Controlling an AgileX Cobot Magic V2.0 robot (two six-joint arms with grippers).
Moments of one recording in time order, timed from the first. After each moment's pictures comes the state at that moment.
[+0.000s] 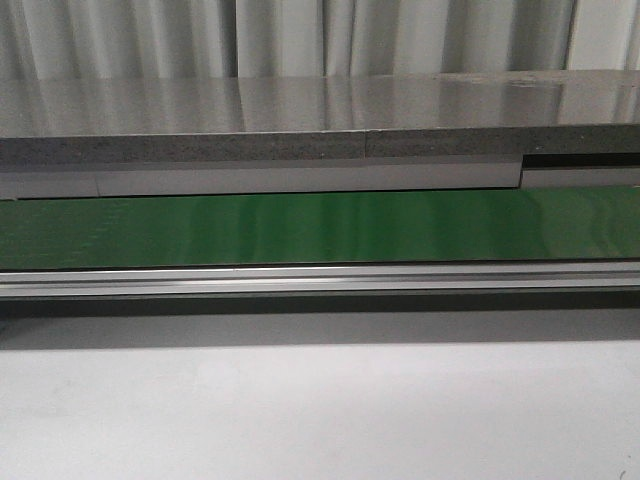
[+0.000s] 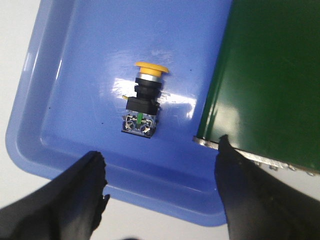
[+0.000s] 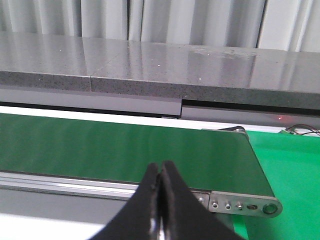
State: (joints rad) left arm 0.30 1.54 -1.24 0.09 1.00 -0.03; right arm 0.07 0.09 0.03 0.00 -0.04 -0.05
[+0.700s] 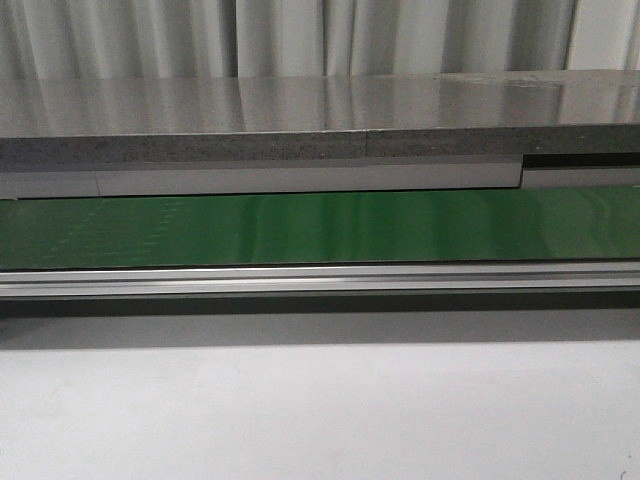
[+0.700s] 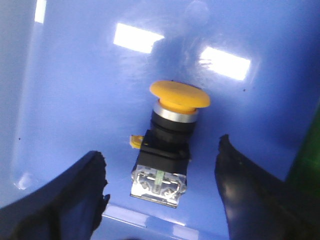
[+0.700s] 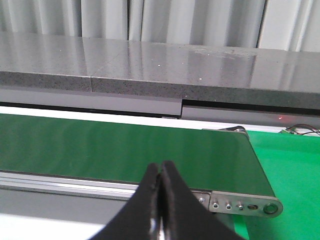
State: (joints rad) left arm 0.34 1.91 -1.38 0.12 0.98 -0.03; right arm 0.07 0.09 0.03 0.00 -0.04 -0.05
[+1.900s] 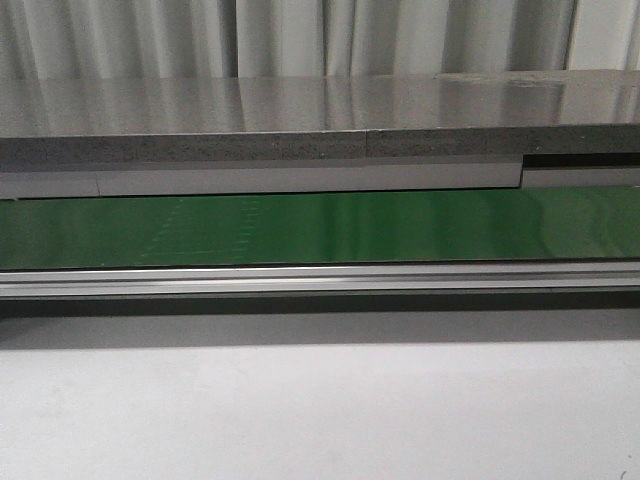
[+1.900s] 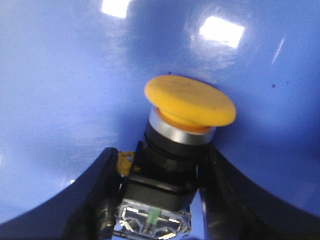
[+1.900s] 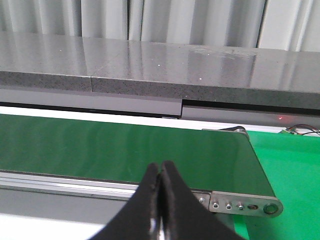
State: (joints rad) left arm 0.35 2.03 -1.40 0.09 0.99 0.00; right arm 0.07 0.09 0.03 0.00 -0.04 -0.05
